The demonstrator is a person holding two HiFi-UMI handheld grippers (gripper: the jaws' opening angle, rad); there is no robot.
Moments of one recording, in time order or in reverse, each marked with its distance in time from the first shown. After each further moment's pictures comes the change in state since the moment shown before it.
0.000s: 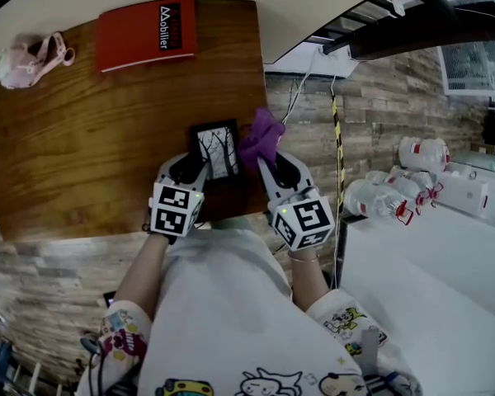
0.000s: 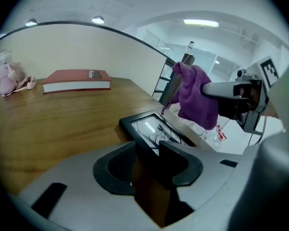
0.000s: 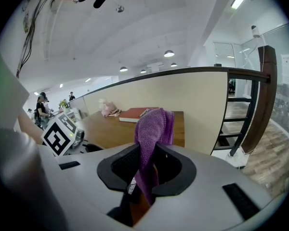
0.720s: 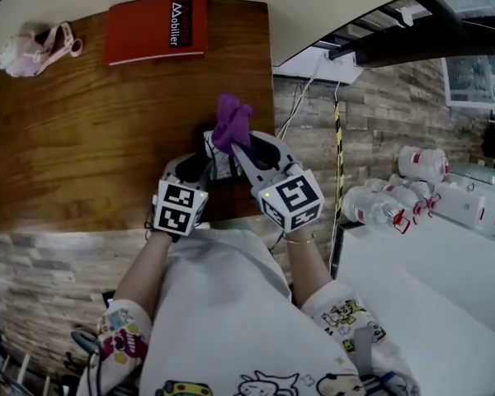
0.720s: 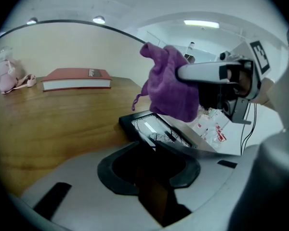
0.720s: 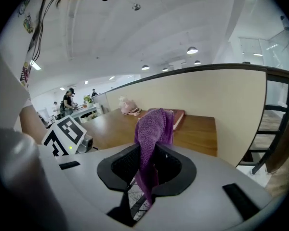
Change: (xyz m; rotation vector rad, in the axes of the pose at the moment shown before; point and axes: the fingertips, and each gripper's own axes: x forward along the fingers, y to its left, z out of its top) left arm 0.004 -0.002 -0.003 -0.010 -0.009 -0.006; right arm 0.055 0.048 0.024 -0.134 0.015 0.262
